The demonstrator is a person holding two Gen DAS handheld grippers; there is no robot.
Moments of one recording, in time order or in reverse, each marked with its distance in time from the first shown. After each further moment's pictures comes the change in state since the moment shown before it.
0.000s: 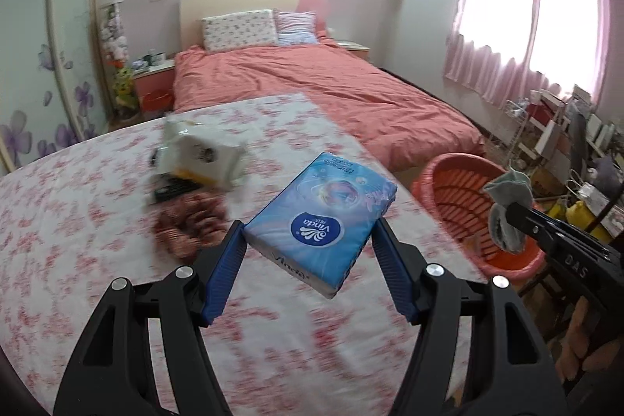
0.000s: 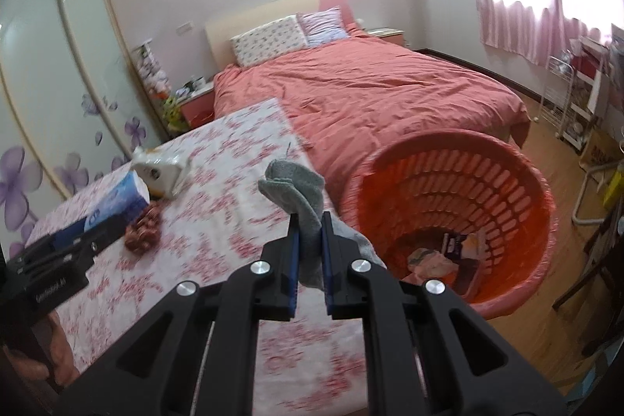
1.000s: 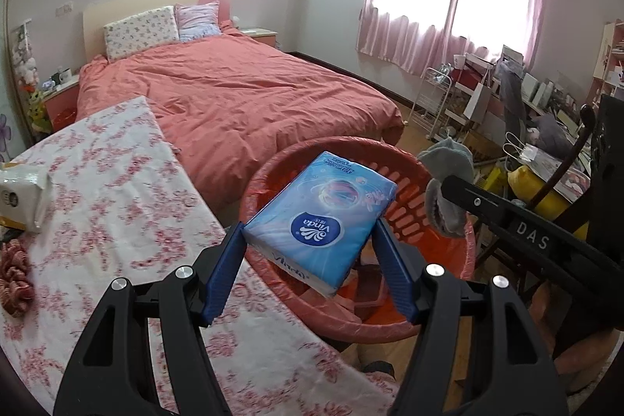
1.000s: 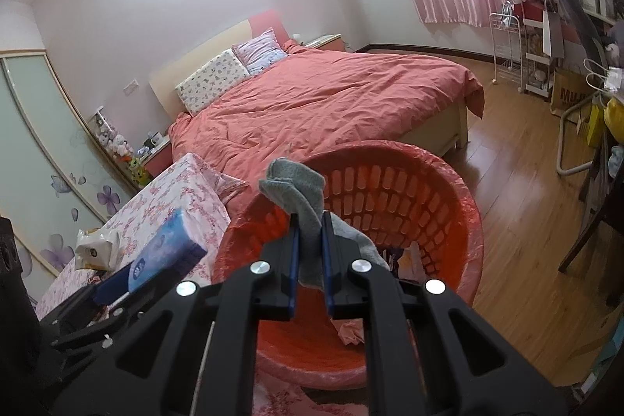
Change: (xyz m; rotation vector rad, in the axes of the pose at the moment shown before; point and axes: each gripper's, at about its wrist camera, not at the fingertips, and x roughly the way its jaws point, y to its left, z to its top) left arm 0.080 -0.155 0.006 0.142 0.047 -0.262; right arm 0.019 -0.156 0.015 0.254 -0.074 -0.063
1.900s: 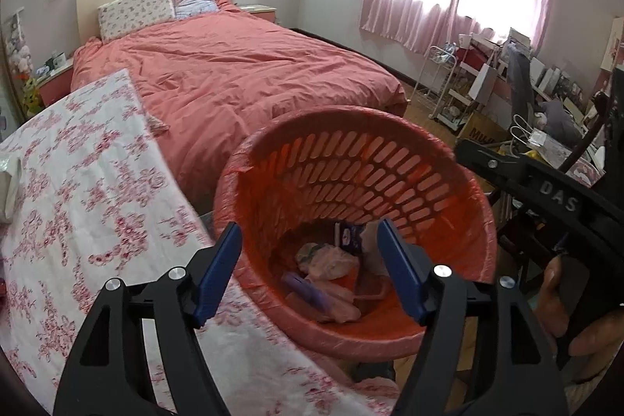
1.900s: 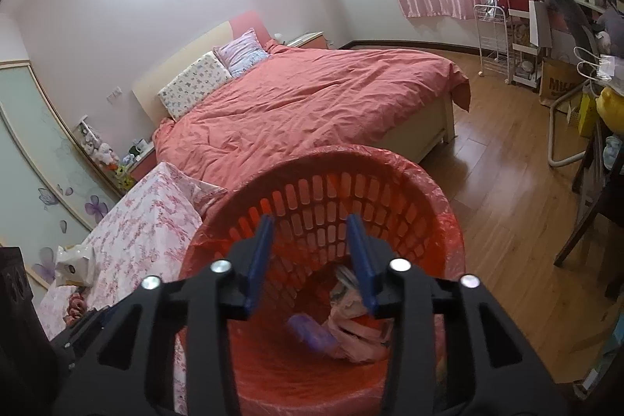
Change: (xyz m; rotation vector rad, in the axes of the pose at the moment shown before) left arm 0.034 -0.005 -0.006 -0.017 0.087 0.015; right arm 0.025 -0.024 0.006 0.035 0.004 -0.055
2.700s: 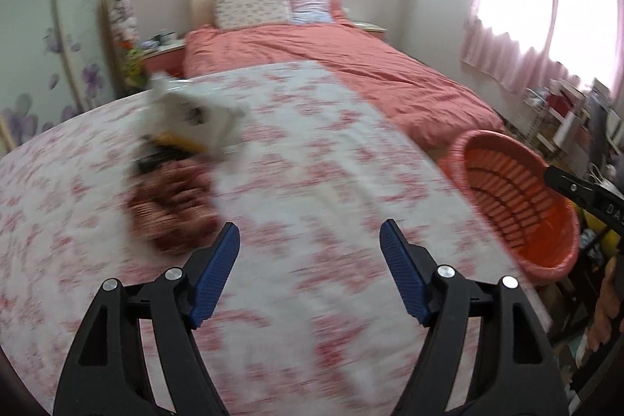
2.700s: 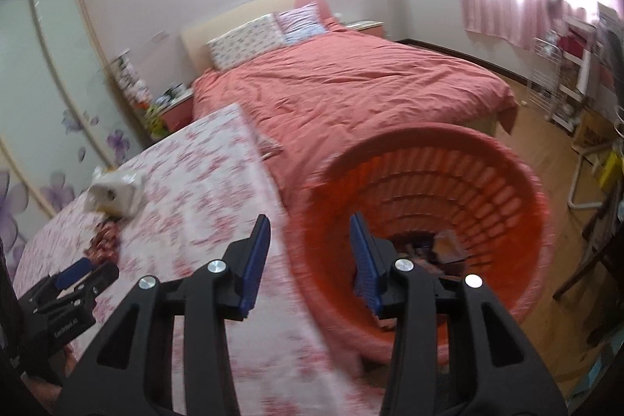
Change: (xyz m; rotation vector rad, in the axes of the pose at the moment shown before) left arm -0.112 0.158 -0.057 -0.193 -0.067 0.324; right arm -0.016 0.133 -0.048 -0.258 0.085 0.091
